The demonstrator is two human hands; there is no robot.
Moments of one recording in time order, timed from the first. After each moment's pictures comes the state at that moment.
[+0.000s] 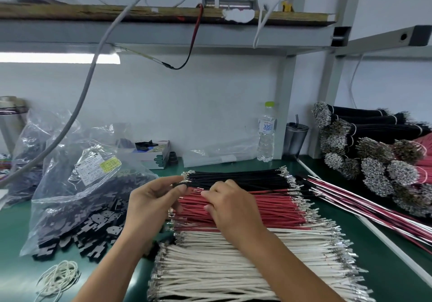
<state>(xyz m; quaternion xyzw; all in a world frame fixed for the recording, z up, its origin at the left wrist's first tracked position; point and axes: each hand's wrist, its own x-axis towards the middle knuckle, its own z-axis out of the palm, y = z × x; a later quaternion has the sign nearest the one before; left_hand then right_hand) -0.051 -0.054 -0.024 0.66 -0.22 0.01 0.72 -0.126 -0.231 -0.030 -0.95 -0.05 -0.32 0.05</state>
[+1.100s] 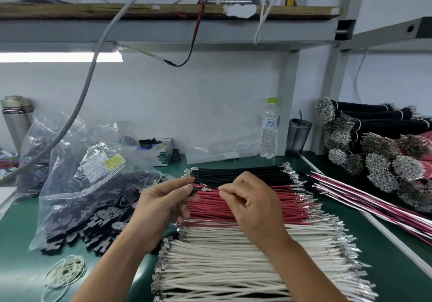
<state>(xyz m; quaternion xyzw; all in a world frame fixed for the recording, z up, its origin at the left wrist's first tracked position) -0.044 -0.052 -0.033 0.57 -0.21 -0.17 0.78 -0.155 -0.243 -0.029 -0.86 -0.03 -0.45 0.25</state>
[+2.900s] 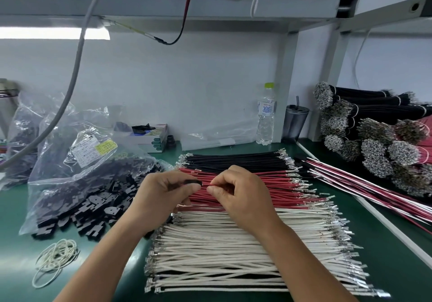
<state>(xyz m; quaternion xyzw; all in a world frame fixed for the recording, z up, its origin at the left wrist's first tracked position) -0.064 -0.058 -0.026 0.74 -0.33 -0.02 0.58 -0.153 -0.240 -0.033 -0.90 0.00 -0.33 0.29</state>
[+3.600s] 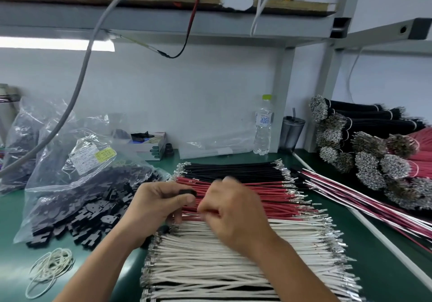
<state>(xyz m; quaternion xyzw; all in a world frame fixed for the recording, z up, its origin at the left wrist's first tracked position) -0.060 -0.053 -0.028 0.69 -0.28 -0.10 0.66 -0.164 -0.225 -0.021 -0.93 -0.10 -0.33 0.11</state>
